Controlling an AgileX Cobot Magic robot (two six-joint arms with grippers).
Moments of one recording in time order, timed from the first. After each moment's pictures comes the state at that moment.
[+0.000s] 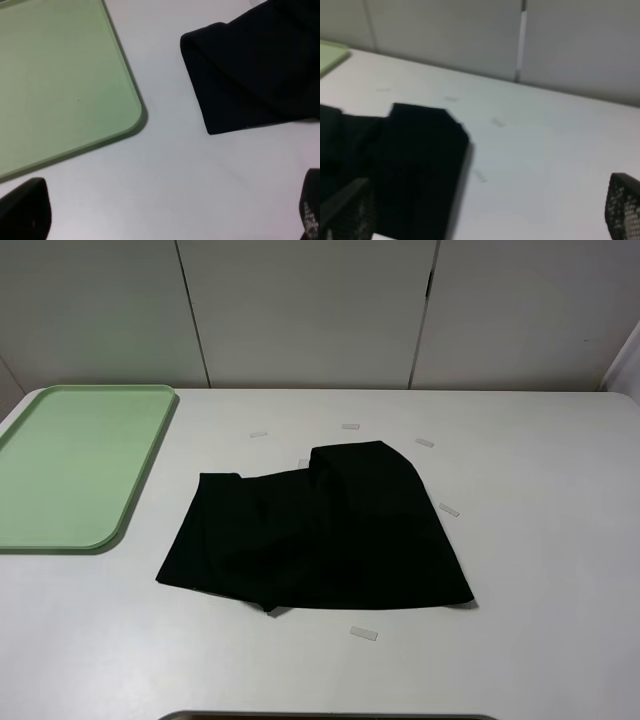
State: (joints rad) left arm -0.09 -0.01 -0.51 -0.07 1.08 0.26; right arm 0.47 0.01 -0.66 -0.16 1.04 0.12
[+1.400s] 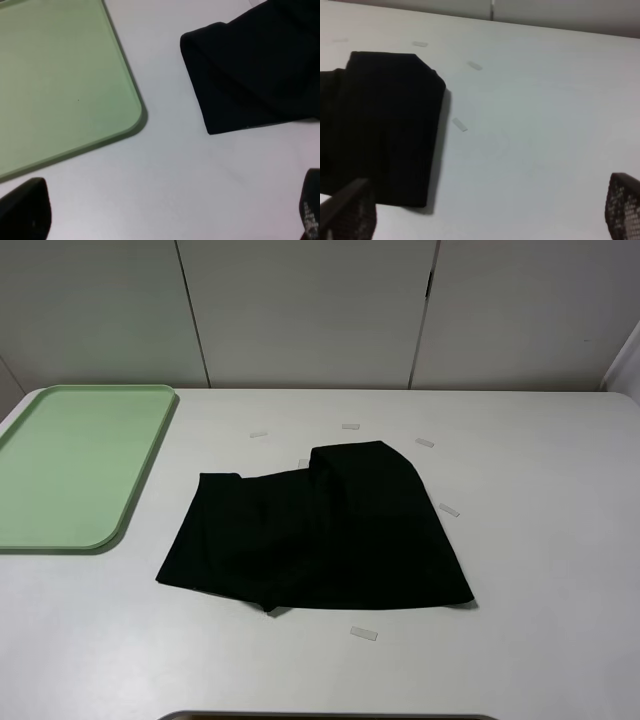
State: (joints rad) left arm -0.09 -0.01 -0.51 -0.07 1.08 0.26; right arm 0.26 -0.01 -0.49 -0.04 1.01 0.07
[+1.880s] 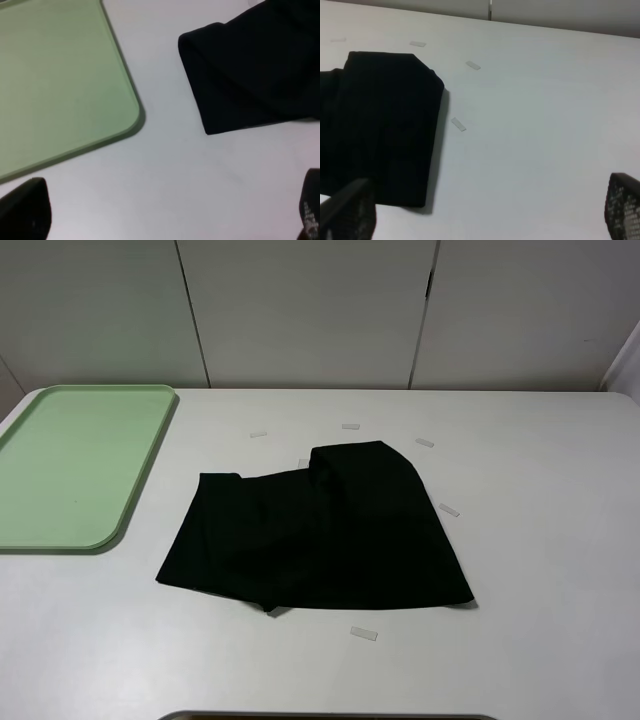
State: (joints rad) left arm -0.10 -0.01 -0.51 -0.07 1.08 0.26; right arm 0.25 -0.01 -0.49 -0.04 1.02 0.07
